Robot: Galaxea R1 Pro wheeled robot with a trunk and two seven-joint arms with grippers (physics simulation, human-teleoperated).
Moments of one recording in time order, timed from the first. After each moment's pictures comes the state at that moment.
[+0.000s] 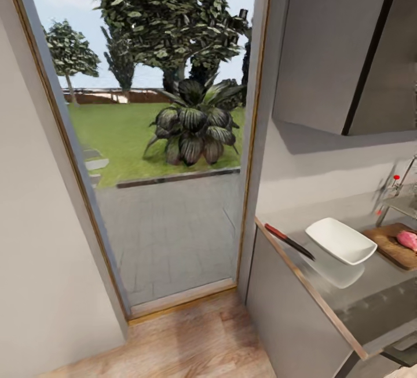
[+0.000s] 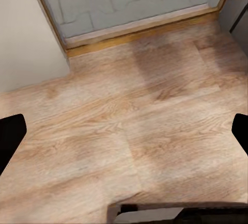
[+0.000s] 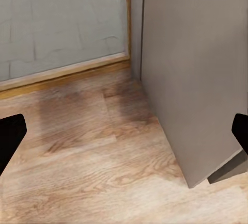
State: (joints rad) left arm 0.39 0.29 -0.43 -1.11 0.35 -0.31 0.26; right arm 0.18 0.05 -0.09 -0.85 0.04 -0.44 0.08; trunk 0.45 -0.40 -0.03
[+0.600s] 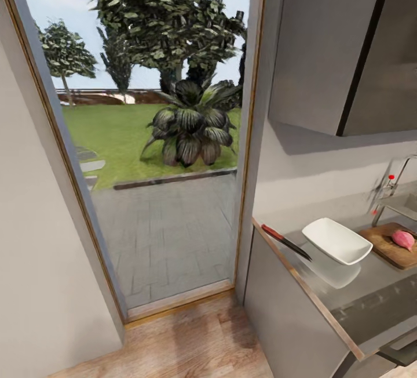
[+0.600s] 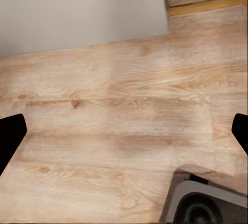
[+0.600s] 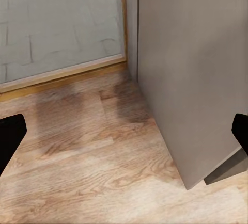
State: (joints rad) left arm 0.33 0.11 -0.43 -0.90 0.34 -0.31 0.73; right arm 0.18 0.05 -0.09 -0.85 0.04 -0.44 0.08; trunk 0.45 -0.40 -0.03
